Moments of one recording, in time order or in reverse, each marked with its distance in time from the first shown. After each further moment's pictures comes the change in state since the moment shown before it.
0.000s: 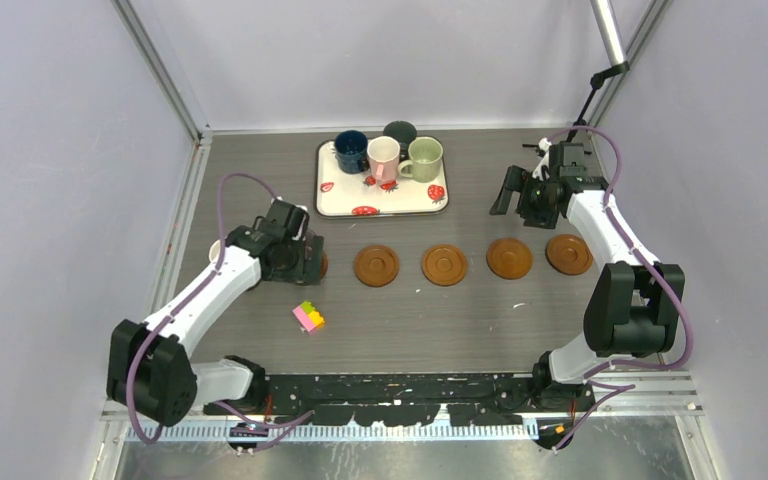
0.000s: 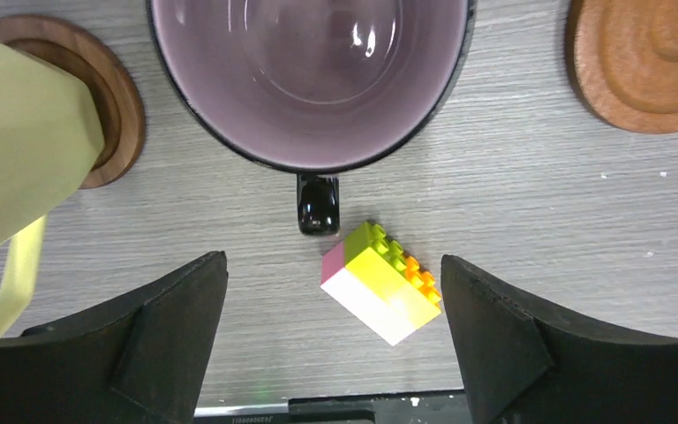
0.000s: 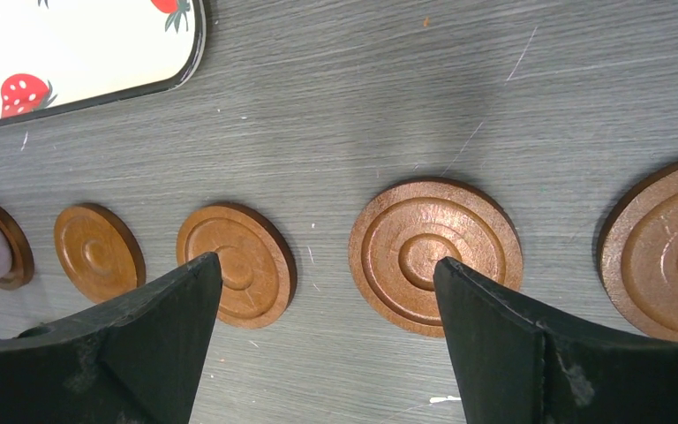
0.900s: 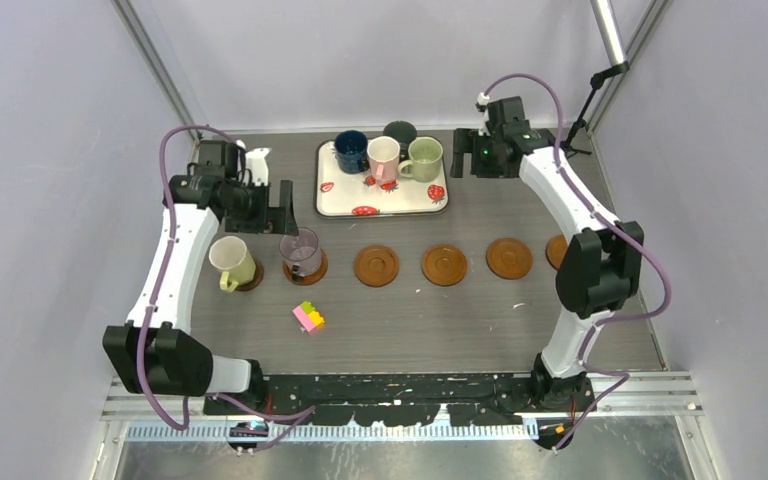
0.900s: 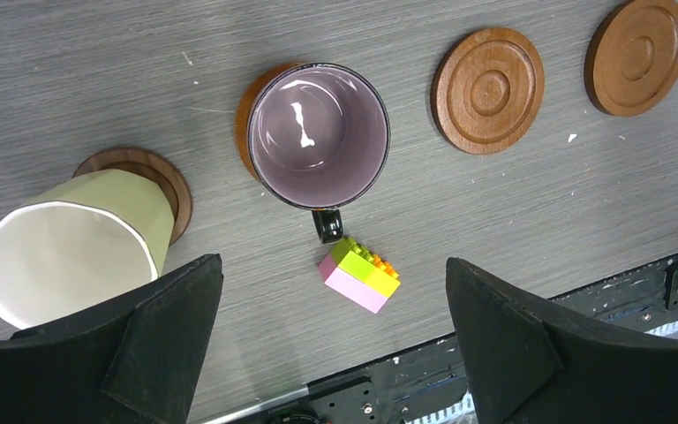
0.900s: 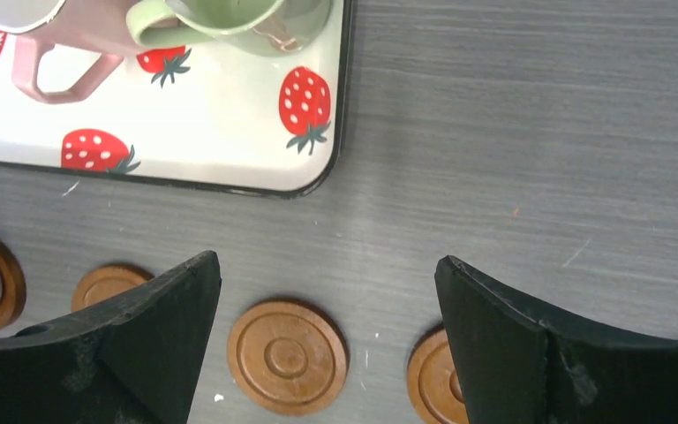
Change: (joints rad) left arm 0.335 0.100 0.497 -0.283 0.419 0.302; right arm 0.264 0.246 0.445 -0.074 0.174 -0.068
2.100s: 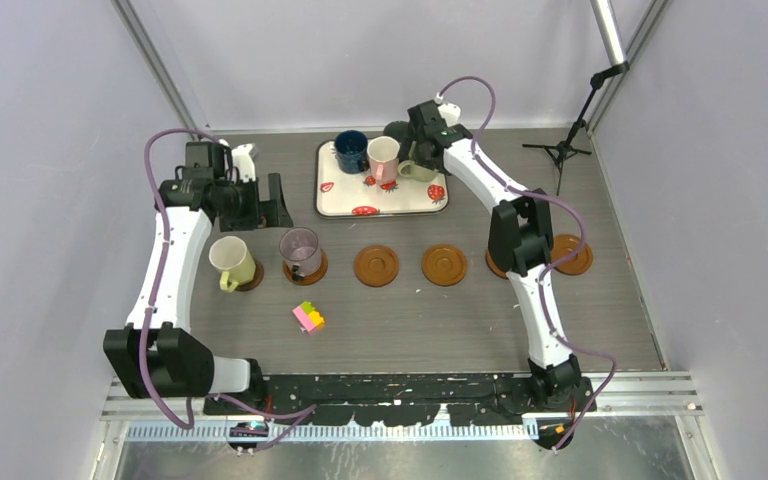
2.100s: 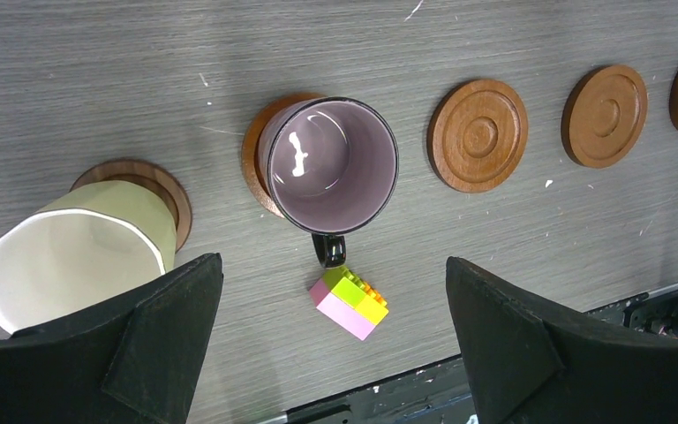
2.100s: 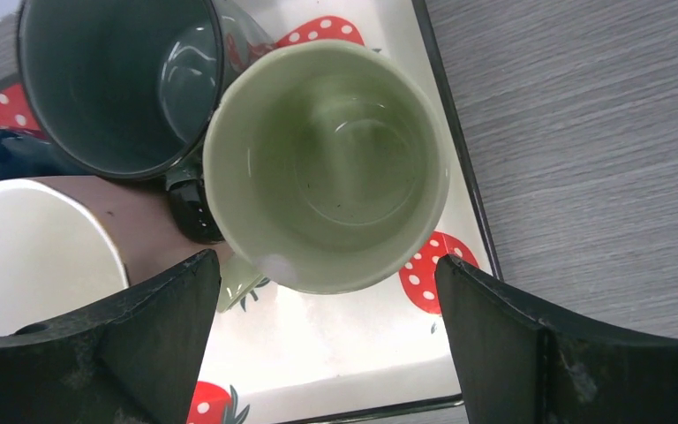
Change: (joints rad) left arm 0.075 -0.014 -0.034 0.083 0.046 -0.066; right arm 0.214 0.587 0.578 0.008 0.424 0.470
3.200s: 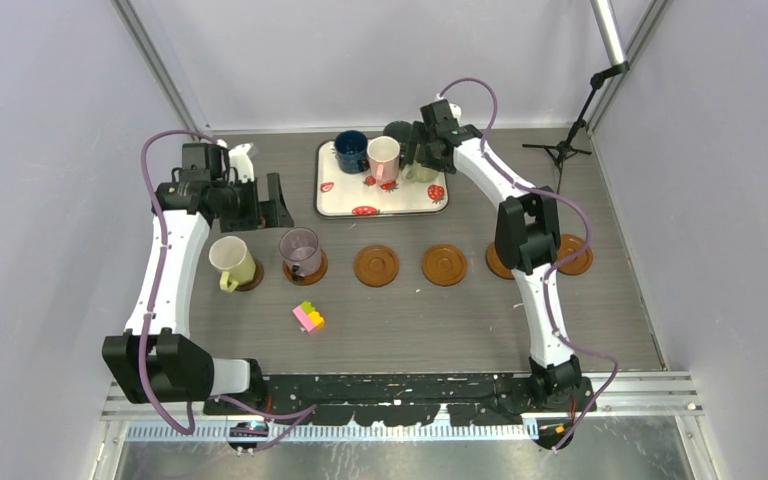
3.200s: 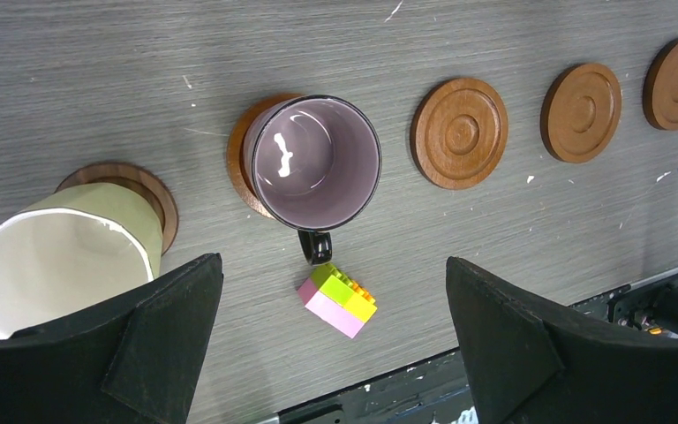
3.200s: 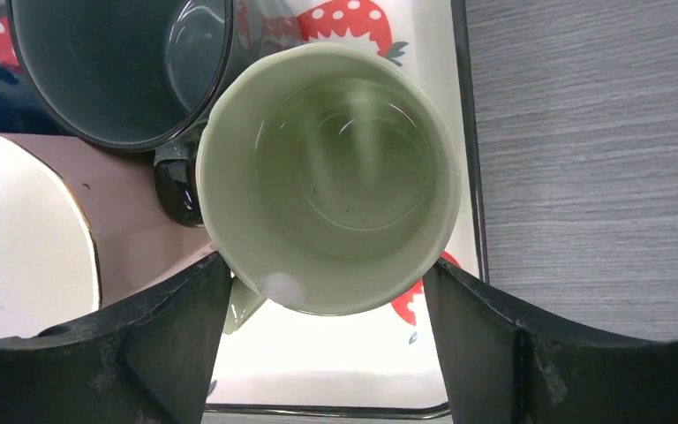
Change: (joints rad) left arm 0.016 -0.024 -0.006 0.000 0.041 -0.003; right arm -0.049 -0.005 -0.059 0.055 -0.166 -0.130
